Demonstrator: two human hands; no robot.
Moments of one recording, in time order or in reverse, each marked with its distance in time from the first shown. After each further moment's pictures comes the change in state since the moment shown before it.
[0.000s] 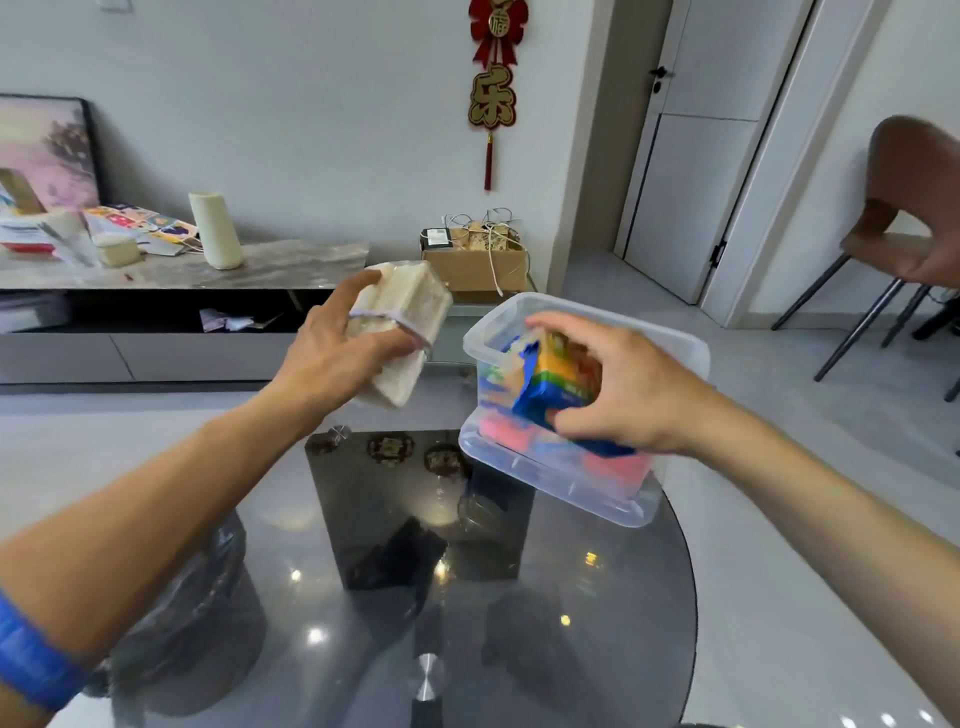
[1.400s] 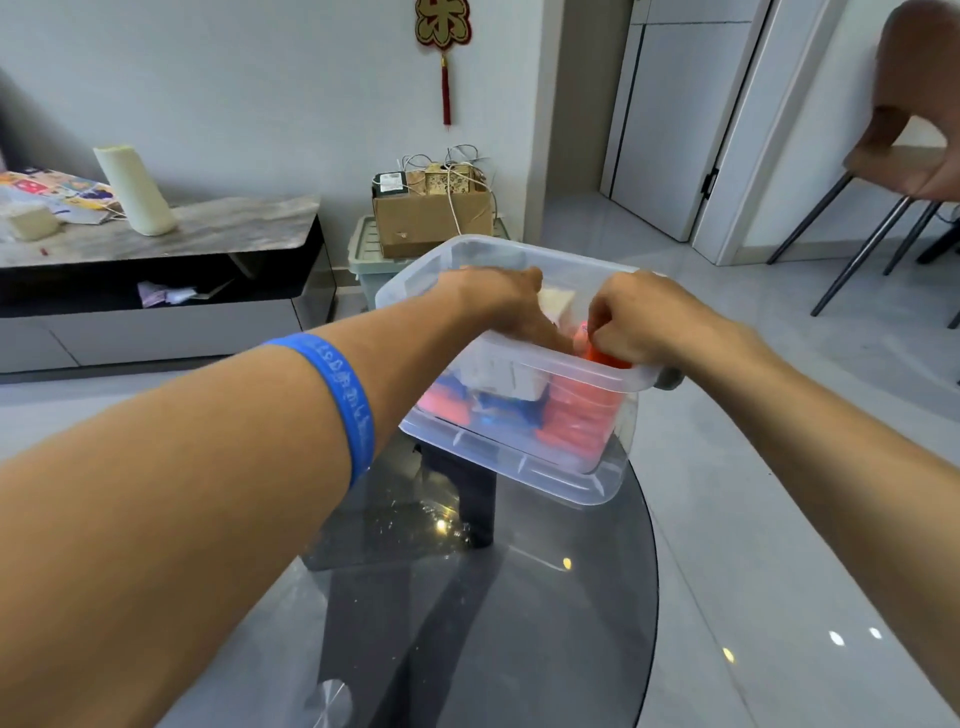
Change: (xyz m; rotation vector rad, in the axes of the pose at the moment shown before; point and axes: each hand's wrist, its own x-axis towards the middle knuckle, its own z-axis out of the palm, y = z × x) left_hand 0.062 0.076 0.214 0.929 -0.634 0.079; right_hand 0.047 0.159 -0.009 -0.424 -0.050 0.349
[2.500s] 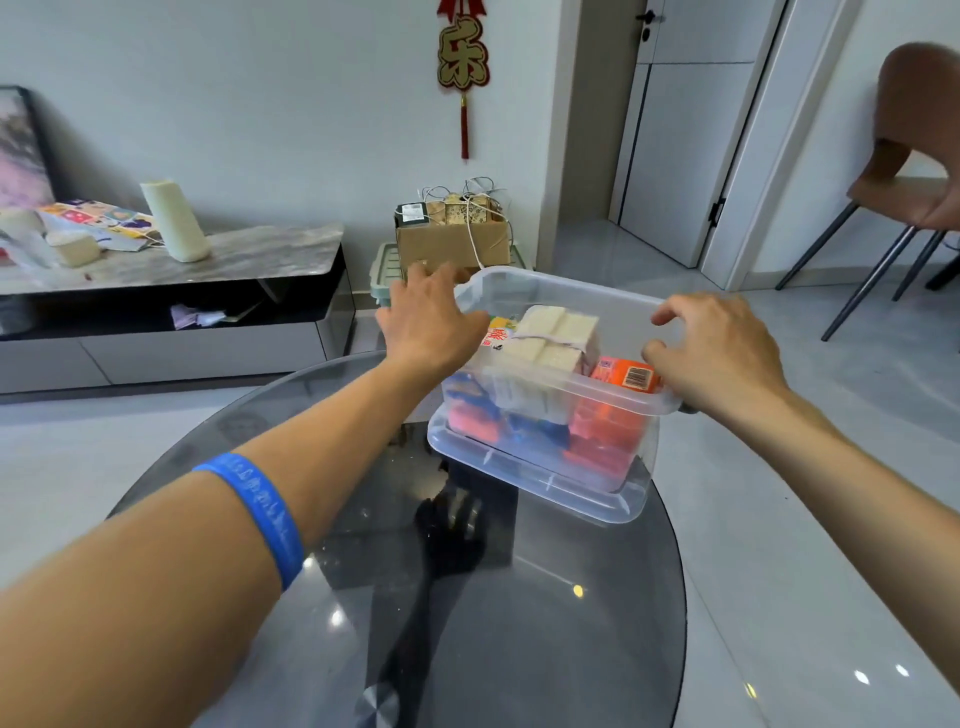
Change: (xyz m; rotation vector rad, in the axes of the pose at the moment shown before) left_hand -0.033 -0.072 0.010 -0.387 0.682 -0.194; right_hand -0.046 0.001 -0.004 0.109 0.446 0.150
